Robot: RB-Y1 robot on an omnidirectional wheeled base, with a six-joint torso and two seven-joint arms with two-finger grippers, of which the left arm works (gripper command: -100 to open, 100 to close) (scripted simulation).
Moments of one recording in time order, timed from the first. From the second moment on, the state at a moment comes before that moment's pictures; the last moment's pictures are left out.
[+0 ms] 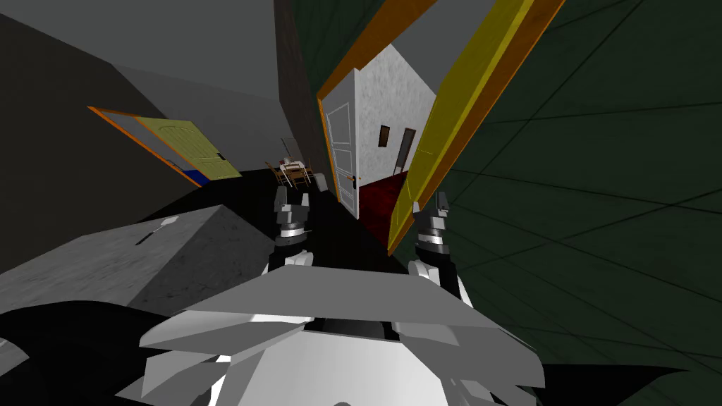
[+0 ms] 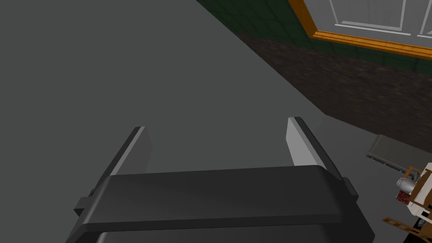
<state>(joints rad) 0.51 0.00 -0.05 -2.28 0.00 -0.57 0.09</state>
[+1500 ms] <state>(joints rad) 0.32 0.06 -0.01 -1.97 0.00 -0.53 0.06</state>
